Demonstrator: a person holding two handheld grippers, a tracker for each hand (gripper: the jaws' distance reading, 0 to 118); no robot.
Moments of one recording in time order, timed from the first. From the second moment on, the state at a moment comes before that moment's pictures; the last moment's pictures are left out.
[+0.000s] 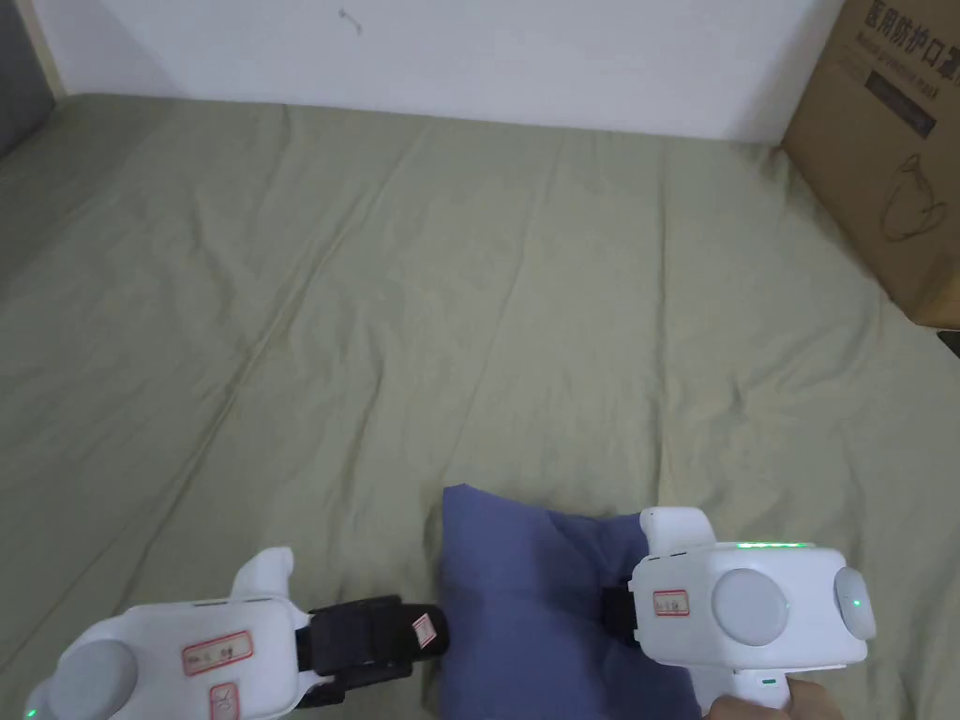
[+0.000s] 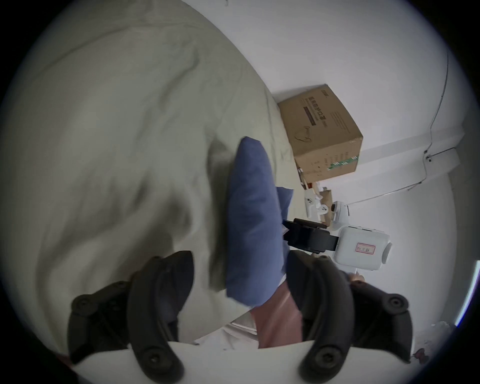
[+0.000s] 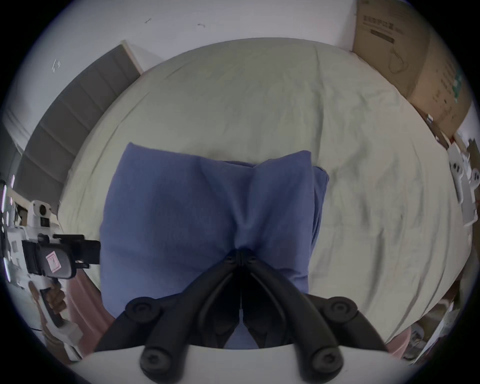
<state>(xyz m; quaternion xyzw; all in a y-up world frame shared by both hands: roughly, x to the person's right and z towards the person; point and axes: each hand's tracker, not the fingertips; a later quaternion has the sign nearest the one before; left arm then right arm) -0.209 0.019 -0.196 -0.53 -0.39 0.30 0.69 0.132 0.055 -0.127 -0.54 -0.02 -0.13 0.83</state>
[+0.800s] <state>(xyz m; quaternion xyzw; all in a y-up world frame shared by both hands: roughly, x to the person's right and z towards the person) -0.235 0.038 -0.292 -0.56 -0.33 0.19 0.73 0.132 0.122 -0.117 -0.44 -0.05 -0.14 0.88</state>
